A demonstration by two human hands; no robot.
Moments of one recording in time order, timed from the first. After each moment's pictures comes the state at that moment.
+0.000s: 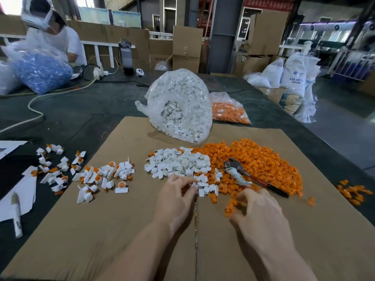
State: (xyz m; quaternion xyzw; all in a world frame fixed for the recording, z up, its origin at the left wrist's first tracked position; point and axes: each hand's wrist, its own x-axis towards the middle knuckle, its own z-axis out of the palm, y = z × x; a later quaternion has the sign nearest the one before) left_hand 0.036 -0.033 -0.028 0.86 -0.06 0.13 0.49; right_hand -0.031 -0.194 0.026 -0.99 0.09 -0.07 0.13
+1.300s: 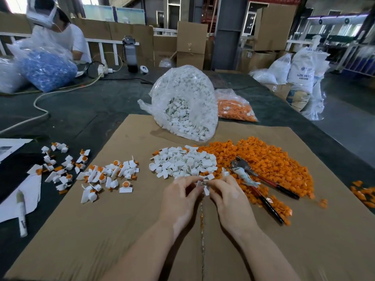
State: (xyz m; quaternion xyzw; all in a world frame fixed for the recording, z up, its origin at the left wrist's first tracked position) left_hand 0.036 -0.032 -0.025 0.84 -0.05 0.11 0.52; right_hand 0.018 -0.163 -0.010 -0.94 -0.09 -0.15 0.31
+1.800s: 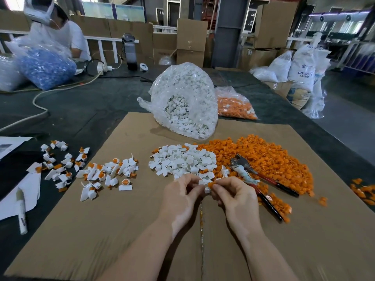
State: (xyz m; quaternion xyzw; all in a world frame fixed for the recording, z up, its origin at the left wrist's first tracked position) left_hand 0.034 -0.033 -0.023 0.83 -0.04 0.06 0.55; right_hand 0.014 -0.167 -0.015 -0.80 0.01 -0.15 0.59
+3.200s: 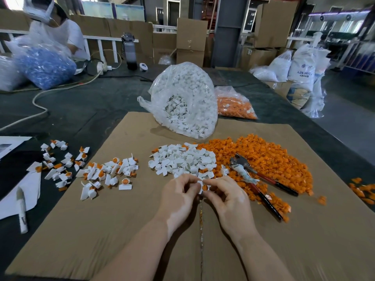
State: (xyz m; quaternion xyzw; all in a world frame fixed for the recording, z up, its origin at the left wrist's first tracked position) left_hand 0.032 -0.030 -0.018 0.82 -0.04 0.05 0.56; right_hand 0.010 -0.163 -0.018 -0.87 -0.11 -0.22 0.42
